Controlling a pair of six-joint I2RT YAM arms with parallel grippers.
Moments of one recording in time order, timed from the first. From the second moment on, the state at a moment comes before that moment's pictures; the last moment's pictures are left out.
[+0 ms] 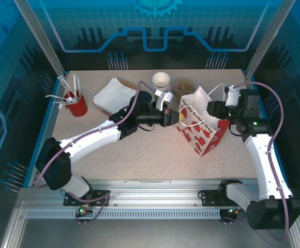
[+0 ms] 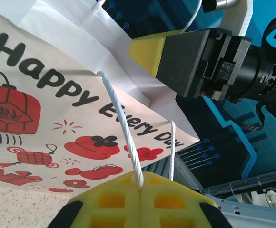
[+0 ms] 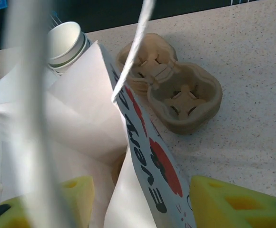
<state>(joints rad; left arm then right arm) -0.74 1.53 1.19 0.05 0.54 -0.71 -0.01 1.05 1.07 -0.66 -0.31 0.17</state>
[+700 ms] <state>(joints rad) -0.65 1.42 1.14 0.03 0.54 -0.71 0.13 1.10 1.07 -0.61 -0.31 0.23</state>
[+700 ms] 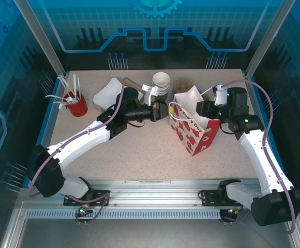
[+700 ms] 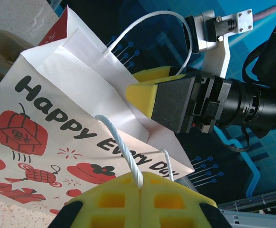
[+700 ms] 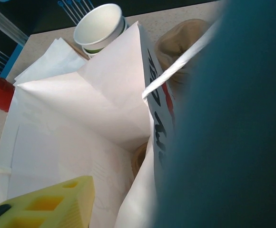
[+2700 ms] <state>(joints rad) -0.02 1.35 0.39 0.47 -0.15 -0.21 -0.03 1.33 0.56 0.16 0.06 -0.01</state>
